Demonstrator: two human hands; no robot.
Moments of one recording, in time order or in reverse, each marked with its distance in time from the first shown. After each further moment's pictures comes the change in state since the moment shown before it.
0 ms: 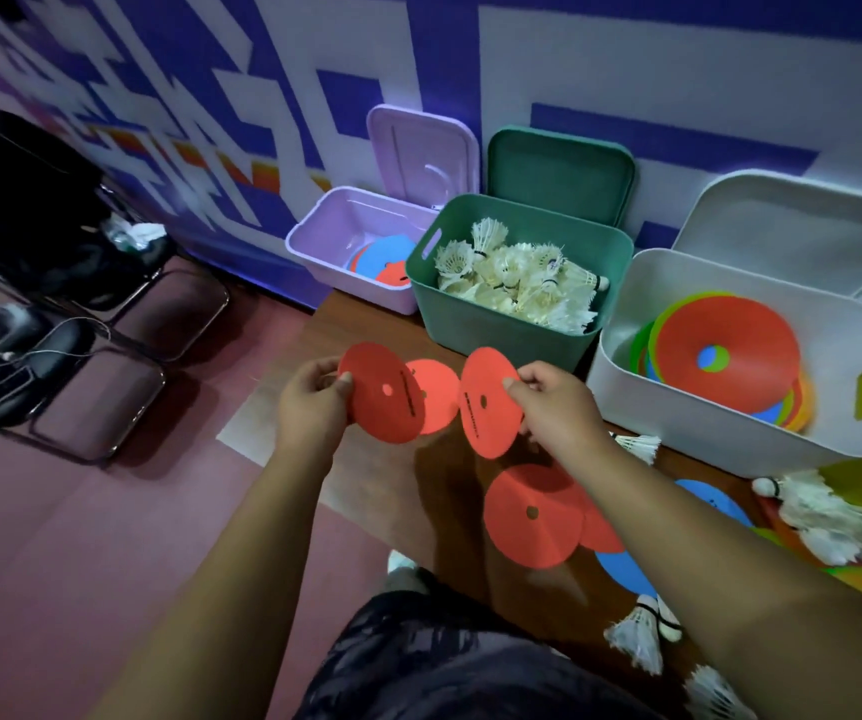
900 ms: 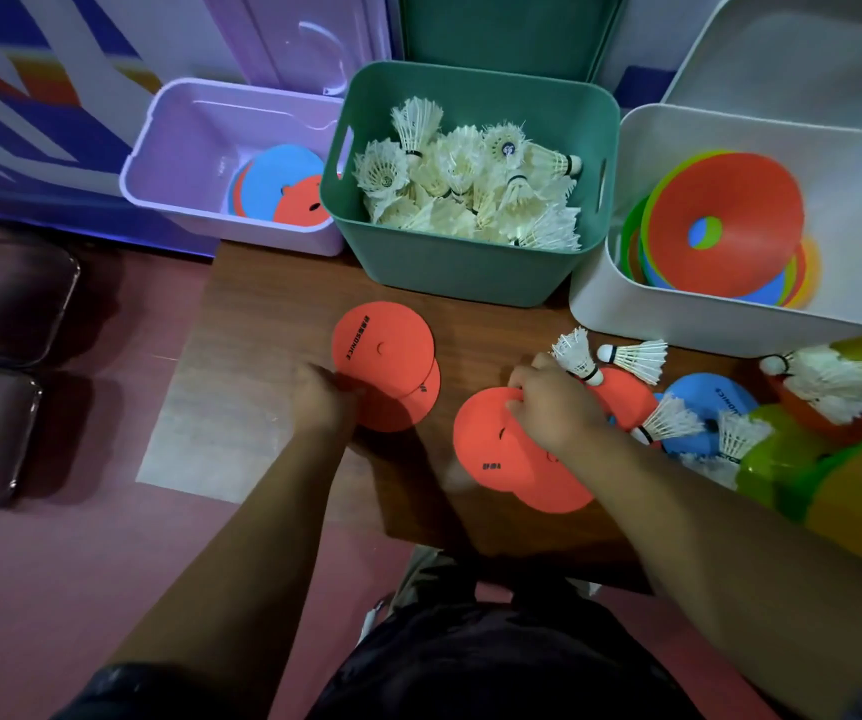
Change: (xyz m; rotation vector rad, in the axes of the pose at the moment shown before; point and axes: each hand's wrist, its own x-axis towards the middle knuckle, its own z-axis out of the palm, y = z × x) left_hand 0.129 -0.113 0.052 0.830 -0.292 -0.167; right_hand 0.031 0.090 0.061 -0.646 -0.165 0.158
